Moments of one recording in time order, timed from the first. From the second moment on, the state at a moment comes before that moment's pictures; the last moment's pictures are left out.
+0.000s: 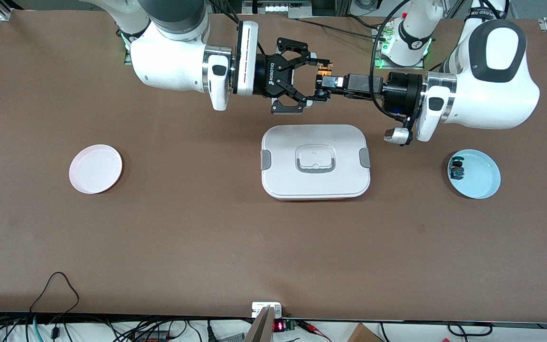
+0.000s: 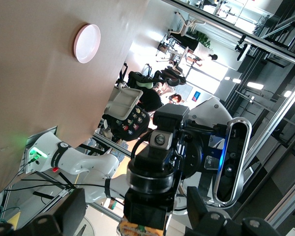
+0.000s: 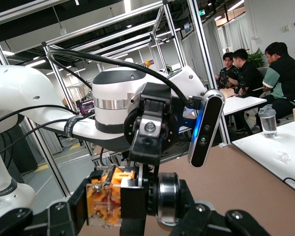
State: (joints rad) left arm -0.06 0.14 -0.22 -1.77 -1.44 1.68 -0.15; right arm 0.50 0.29 0.26 -1.57 1.62 2.37 -1.55
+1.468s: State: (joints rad) left arm -0.05 0.11 -0.22 -1.77 -1.44 1.69 -0.17; right arm 0.50 0.30 0.25 -1.57 1.63 2.37 -1.58
